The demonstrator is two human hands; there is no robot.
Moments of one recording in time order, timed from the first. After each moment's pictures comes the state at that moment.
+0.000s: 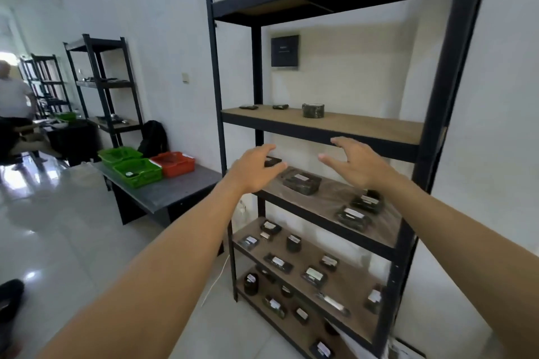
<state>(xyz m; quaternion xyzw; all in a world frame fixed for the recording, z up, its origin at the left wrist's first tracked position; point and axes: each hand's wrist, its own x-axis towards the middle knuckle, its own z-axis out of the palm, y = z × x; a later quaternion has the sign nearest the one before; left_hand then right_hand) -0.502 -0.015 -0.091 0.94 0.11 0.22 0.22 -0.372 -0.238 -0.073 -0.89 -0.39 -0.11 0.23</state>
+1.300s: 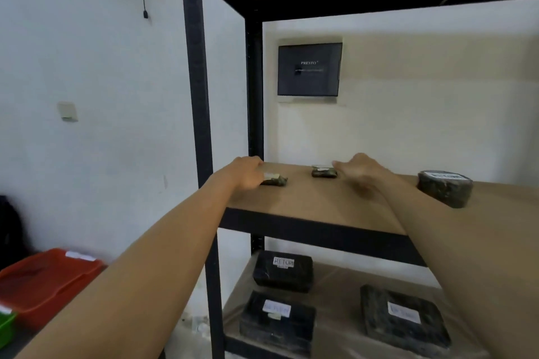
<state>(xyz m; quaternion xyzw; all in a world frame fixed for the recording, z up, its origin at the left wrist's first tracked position) -0.022 0.522 -0.021 0.98 -0.02 0.06 0.18 0.045 0.248 -0.023 -0.94 -0.01 -0.05 0.33</state>
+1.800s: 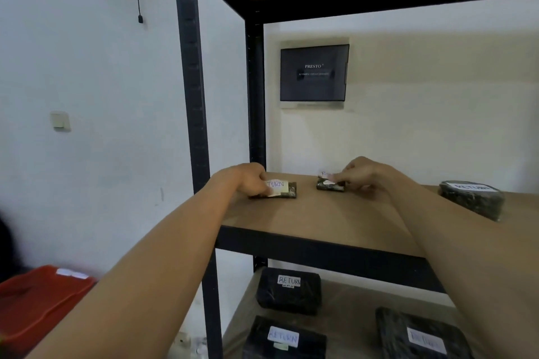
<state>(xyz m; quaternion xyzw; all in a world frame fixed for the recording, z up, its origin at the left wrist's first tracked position) 0.028 0.533 -0.010 0.99 -0.04 -0.01 0.14 0.108 0.255 -0.017 -0.94 -0.03 0.04 0.33</state>
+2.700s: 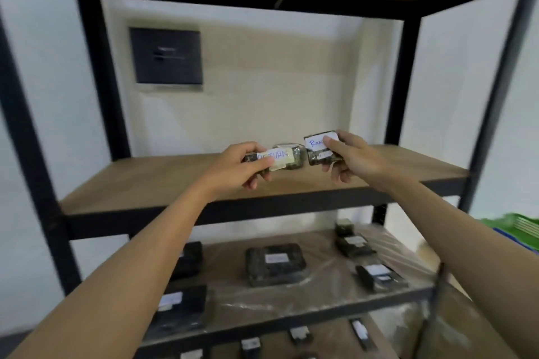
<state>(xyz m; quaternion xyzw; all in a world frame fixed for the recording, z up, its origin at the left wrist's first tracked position) -0.087 0.330 -0.026 0.78 -0.34 -0.02 0.53 -0.151 0.062 -0.014 -0.83 -0.05 -0.16 0.53</state>
